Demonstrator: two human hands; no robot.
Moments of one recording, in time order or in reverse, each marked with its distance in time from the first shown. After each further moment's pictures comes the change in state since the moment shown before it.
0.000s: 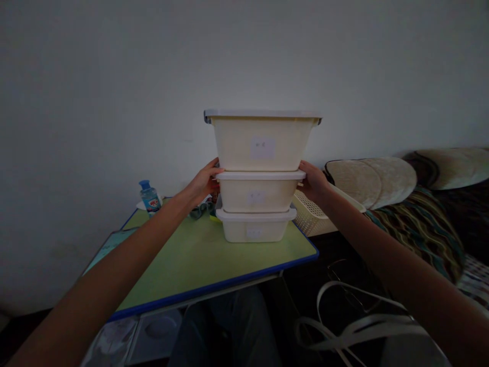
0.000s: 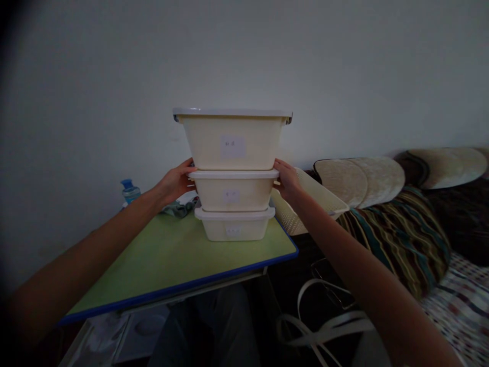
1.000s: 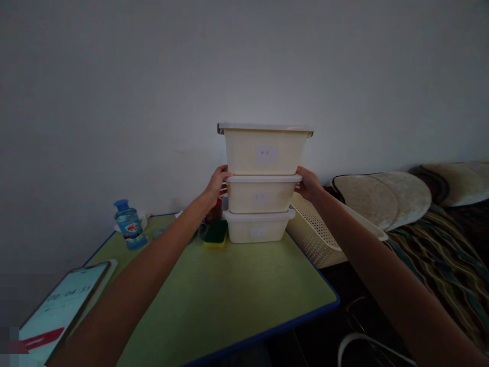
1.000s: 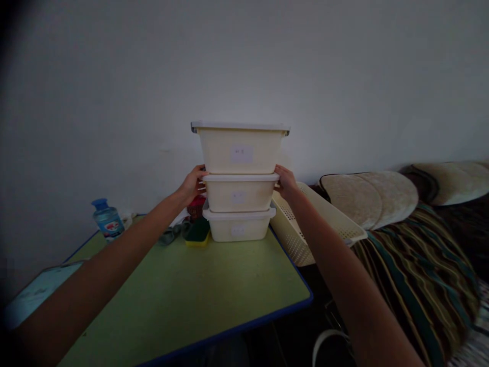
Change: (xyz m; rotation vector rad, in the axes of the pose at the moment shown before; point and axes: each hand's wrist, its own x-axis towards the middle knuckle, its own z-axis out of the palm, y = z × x) left_hand 0.116 -0.037 0.012 0.014 0.151 0.041; right_hand 0.126 0.024 0.000 -0.053 0.000 -0.015
